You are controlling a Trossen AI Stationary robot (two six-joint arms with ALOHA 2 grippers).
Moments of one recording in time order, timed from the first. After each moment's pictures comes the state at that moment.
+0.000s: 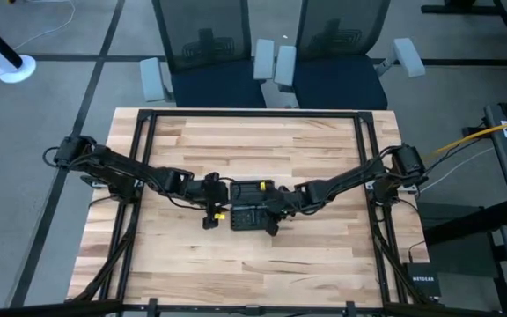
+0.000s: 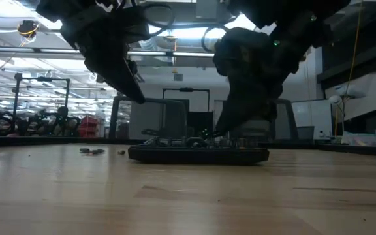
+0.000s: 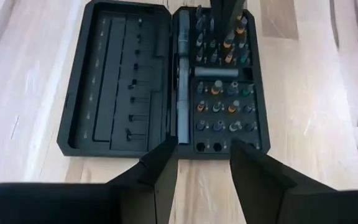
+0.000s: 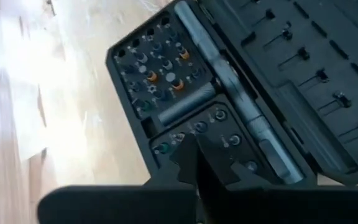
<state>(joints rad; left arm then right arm) -0.16 1.44 0.80 -0.22 -0.12 -0.20 0.20 1.77 0.95 -0.07 0.04 0.70</state>
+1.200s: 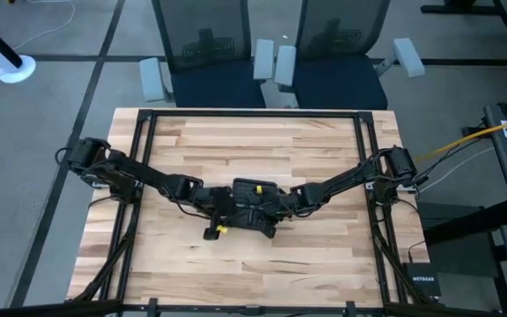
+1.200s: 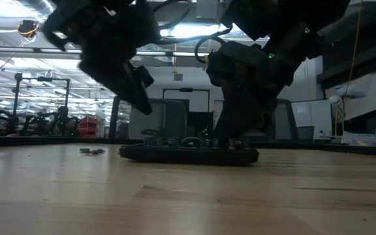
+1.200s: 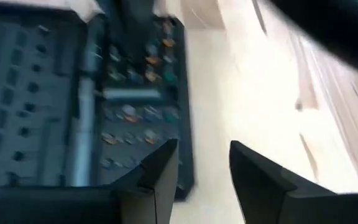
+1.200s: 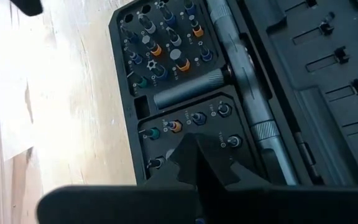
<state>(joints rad) -0.21 1.58 0.84 -0.12 0.07 -0.09 0.20 1.87 0.96 -0.03 0.01 0.67</state>
